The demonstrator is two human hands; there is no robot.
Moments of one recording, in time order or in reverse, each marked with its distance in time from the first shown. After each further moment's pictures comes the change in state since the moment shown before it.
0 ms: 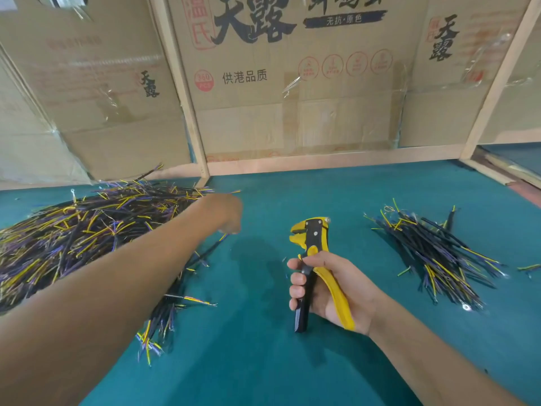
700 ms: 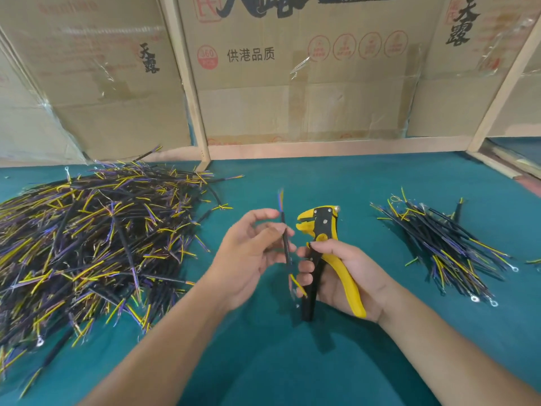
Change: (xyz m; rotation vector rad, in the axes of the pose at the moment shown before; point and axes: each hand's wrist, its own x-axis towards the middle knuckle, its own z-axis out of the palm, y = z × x) left_hand -0.067 0.061 0.083 -2.295 0.213 0.379; right_hand 0.006 0.000 -0.003 -0.025 0.005 -0.017
